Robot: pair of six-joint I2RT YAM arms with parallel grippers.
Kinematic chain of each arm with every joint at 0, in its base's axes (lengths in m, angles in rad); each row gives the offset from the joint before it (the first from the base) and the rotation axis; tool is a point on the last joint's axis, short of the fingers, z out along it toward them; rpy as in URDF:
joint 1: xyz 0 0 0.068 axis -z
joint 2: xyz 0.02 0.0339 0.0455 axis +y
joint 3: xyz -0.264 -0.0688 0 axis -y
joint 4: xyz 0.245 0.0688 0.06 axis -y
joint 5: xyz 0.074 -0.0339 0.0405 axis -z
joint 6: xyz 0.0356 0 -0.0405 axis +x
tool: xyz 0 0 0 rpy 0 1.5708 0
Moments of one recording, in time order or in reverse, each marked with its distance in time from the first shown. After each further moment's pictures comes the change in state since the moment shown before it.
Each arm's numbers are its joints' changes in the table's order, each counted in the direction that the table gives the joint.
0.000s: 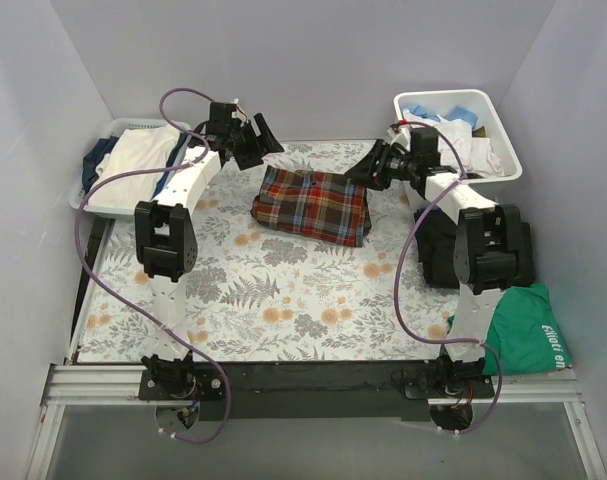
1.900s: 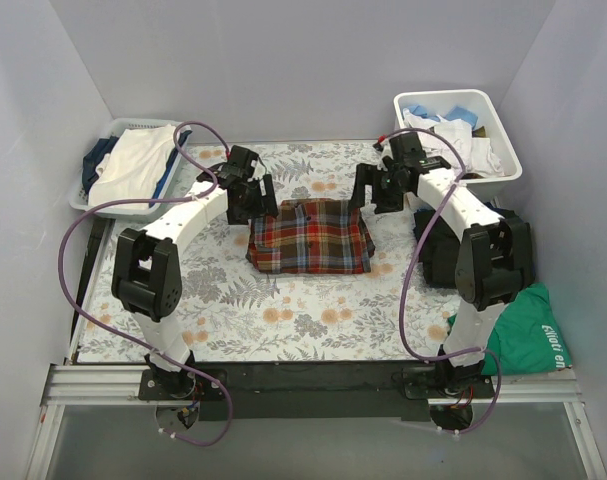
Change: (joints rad) left arm 0.160 -0.404 -0.550 -0.210 -0.356 0.116; right arm -0.162 -0.127 0.081 -0.698 0.502 -0.506
